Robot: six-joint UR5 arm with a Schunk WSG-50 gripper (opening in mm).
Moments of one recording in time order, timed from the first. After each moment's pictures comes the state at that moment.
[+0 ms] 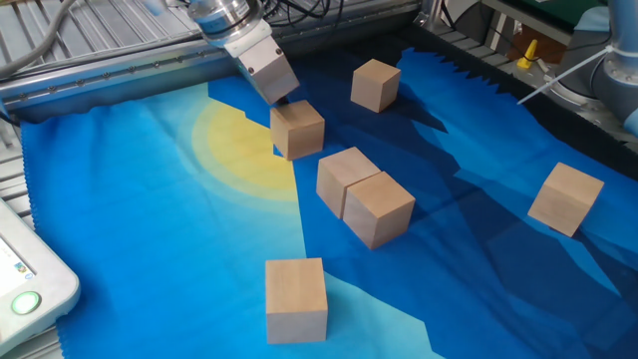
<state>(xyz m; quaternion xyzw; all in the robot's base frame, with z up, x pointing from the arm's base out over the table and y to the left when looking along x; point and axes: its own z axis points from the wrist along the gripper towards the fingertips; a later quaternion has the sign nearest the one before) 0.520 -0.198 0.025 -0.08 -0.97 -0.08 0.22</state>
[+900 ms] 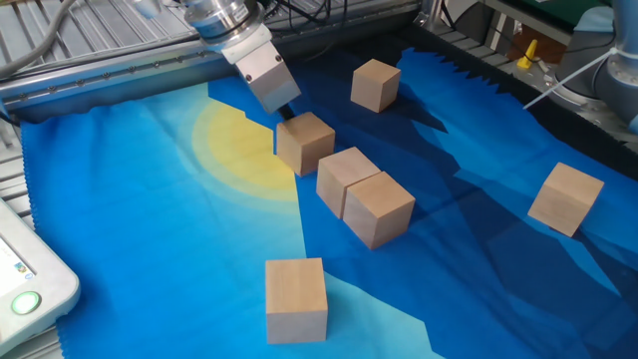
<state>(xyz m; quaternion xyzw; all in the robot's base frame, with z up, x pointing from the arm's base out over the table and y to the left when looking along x) 0.537 -0.162 0.036 -0.10 -0.97 -0.09 0.22</state>
